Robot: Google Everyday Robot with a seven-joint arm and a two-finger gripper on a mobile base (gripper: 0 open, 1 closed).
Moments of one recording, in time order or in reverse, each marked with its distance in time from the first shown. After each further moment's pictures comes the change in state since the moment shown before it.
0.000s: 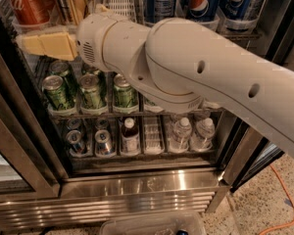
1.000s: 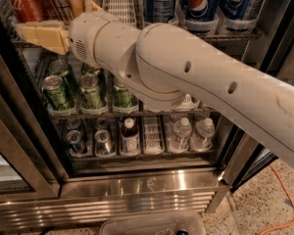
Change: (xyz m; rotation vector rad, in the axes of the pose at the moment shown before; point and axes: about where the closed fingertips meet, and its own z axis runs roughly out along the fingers) arm -0.002 0.000 0.026 -0.020 -0.070 0.008
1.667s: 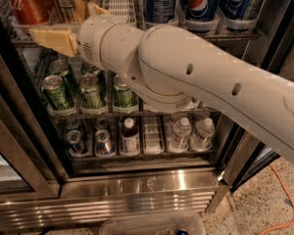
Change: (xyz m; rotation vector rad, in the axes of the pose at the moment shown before) arm 0.013 -0.022 -0.011 0.079 0.049 -0.022
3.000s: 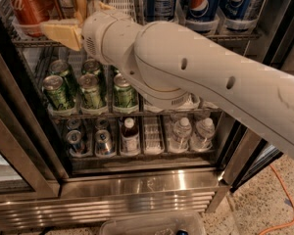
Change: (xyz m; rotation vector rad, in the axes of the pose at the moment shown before) arm 0.000 -0.025 0.006 0.094 0.016 -0.028
